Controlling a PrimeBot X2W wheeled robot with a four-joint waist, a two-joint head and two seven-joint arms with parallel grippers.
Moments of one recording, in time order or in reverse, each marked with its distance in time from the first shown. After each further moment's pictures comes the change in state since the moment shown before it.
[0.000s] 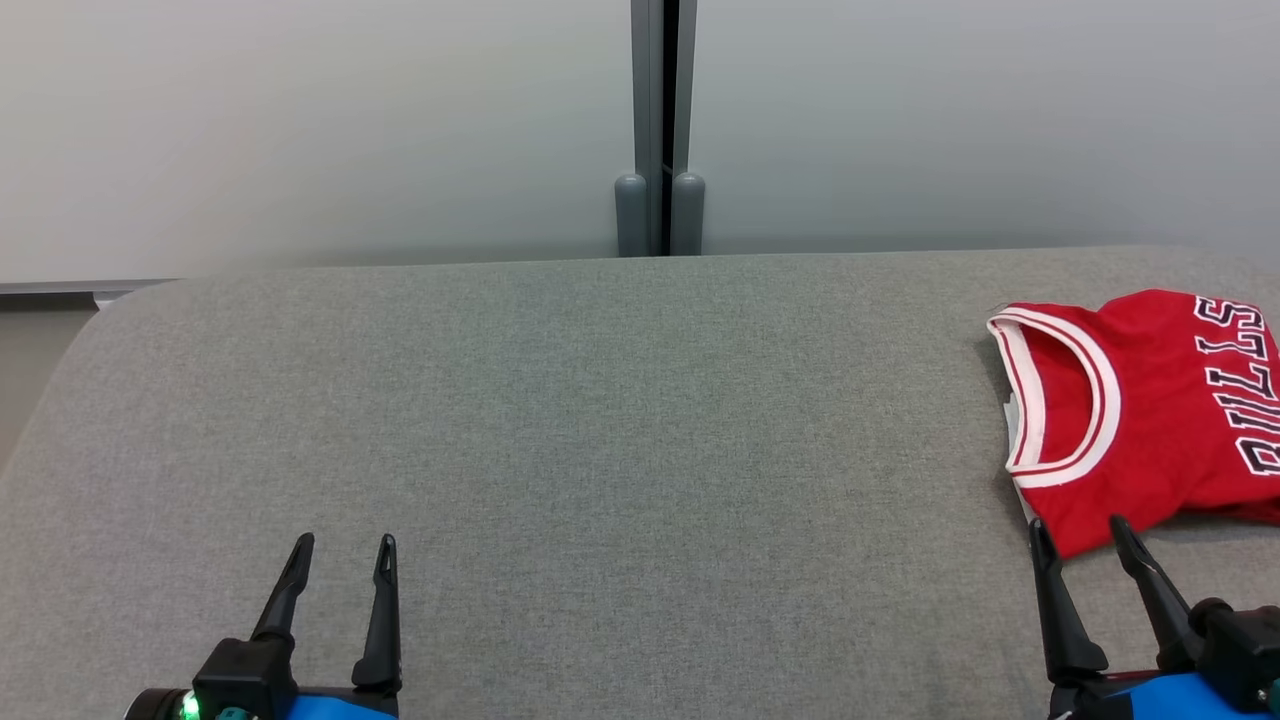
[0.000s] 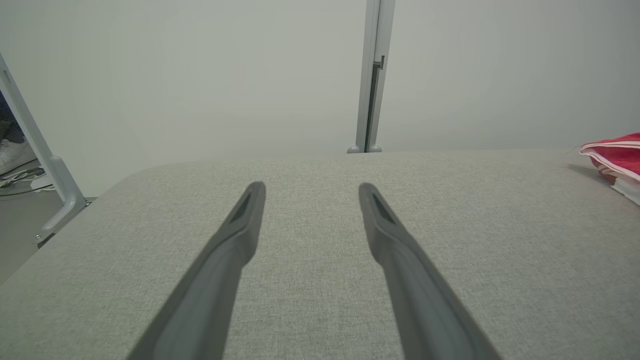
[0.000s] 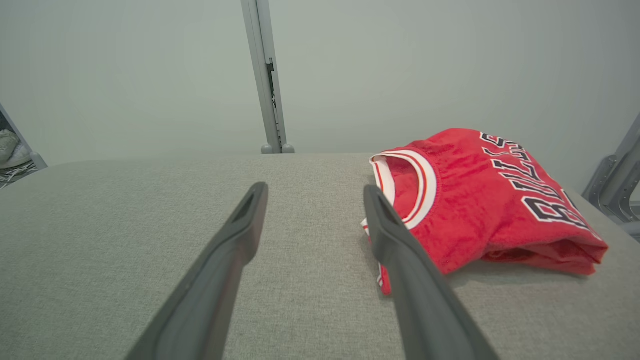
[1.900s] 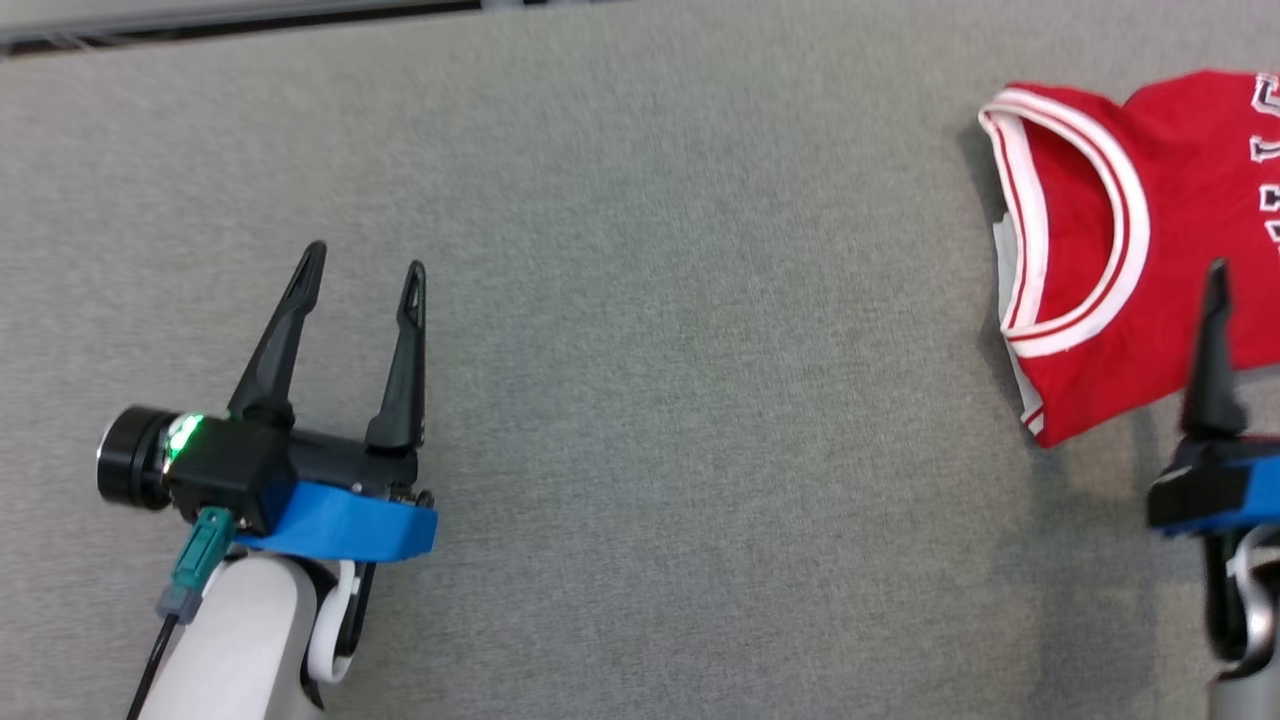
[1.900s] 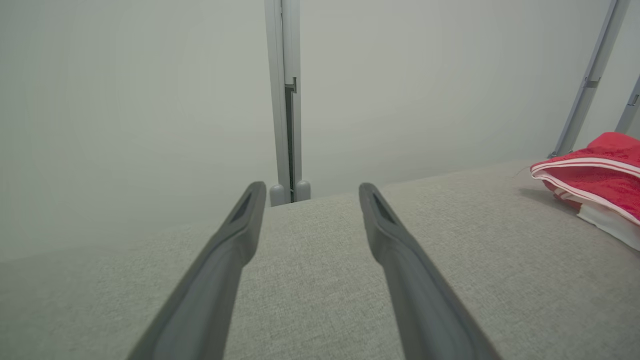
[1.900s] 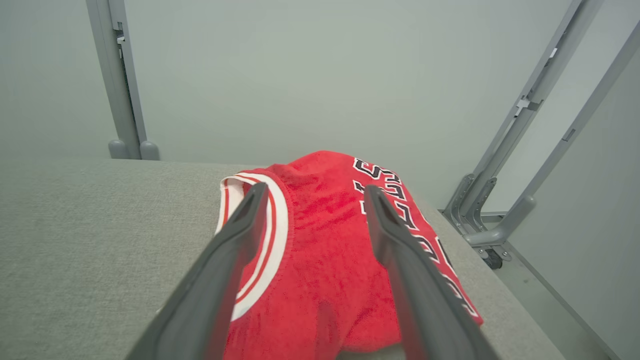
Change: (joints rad) left arm -0.384 -0.006 -0.029 -0.053 0.084 -0.087 -0.032; right arm -0.433 -0.022 -0.234 0.121 -0.191 0.000 -0.075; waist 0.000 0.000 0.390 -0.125
